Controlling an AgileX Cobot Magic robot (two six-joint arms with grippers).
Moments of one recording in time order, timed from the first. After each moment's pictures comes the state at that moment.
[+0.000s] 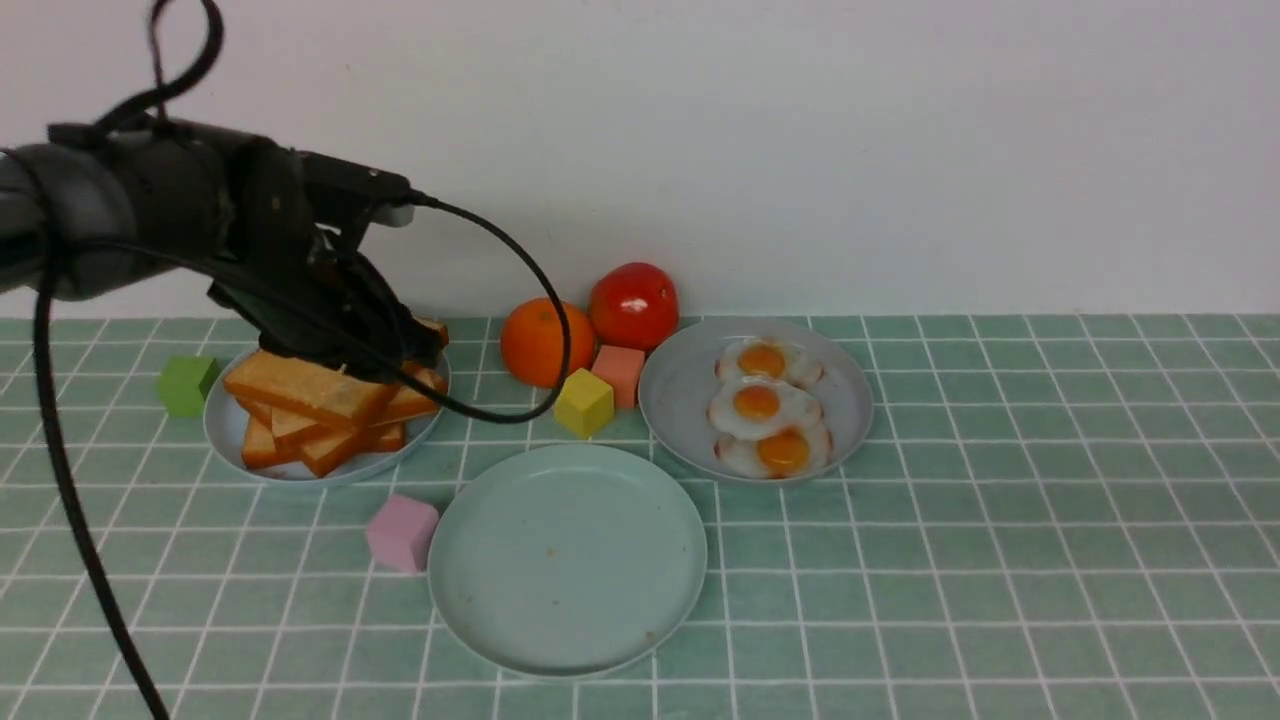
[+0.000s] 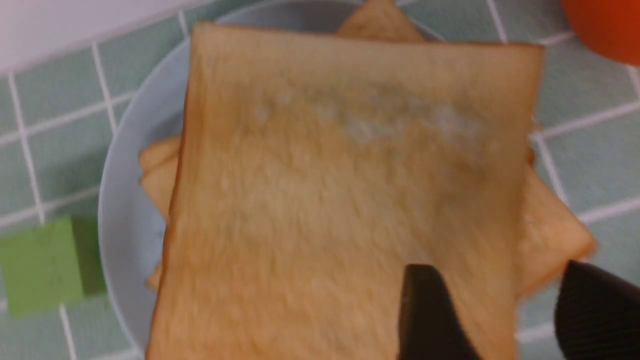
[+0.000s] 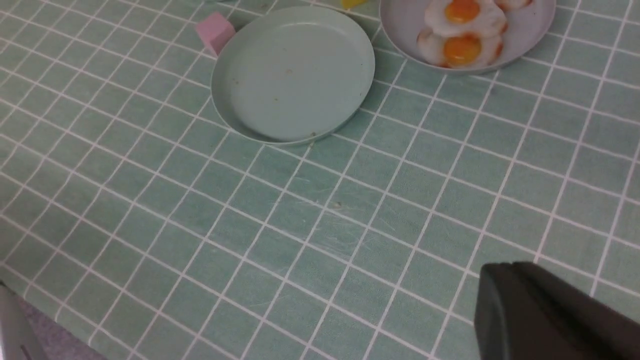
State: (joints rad) right arm 0.23 0.65 -0.90 0.39 1.06 -0.23; left arm -0.19 1.96 -1.47 0.11 0.57 0.06
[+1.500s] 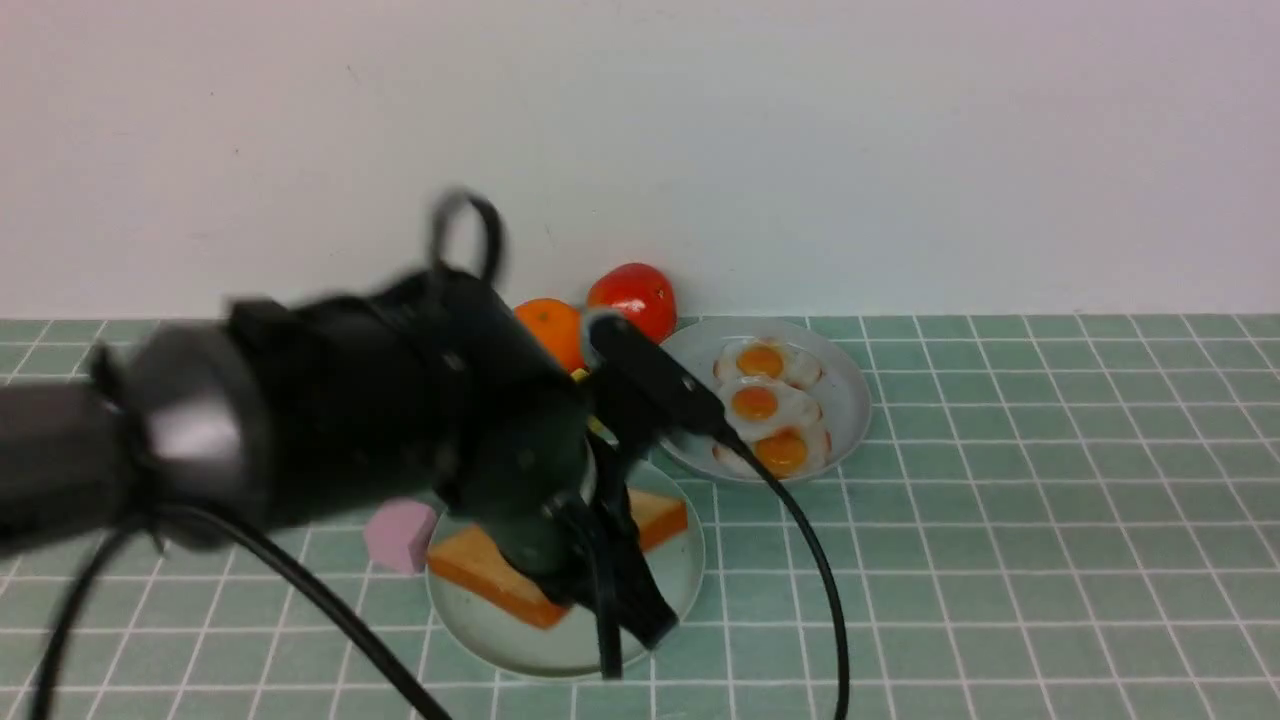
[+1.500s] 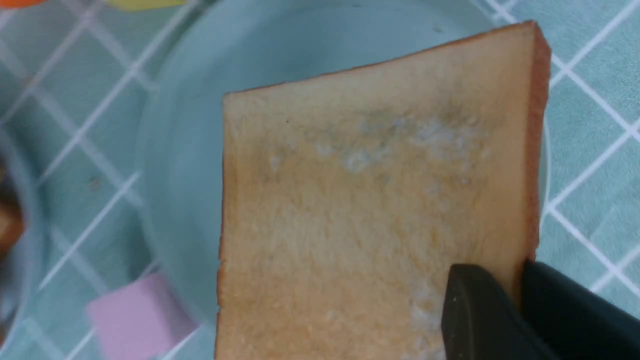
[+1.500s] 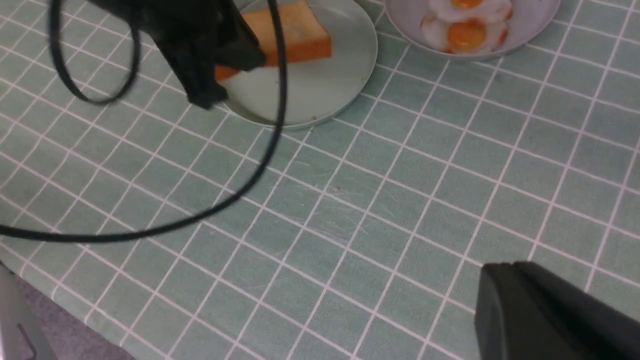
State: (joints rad) right arm 0.23 0.65 -0.90 0.39 1.08 -0.25; left arm -0.75 1.71 -1.15 0.27 0.65 -0.09
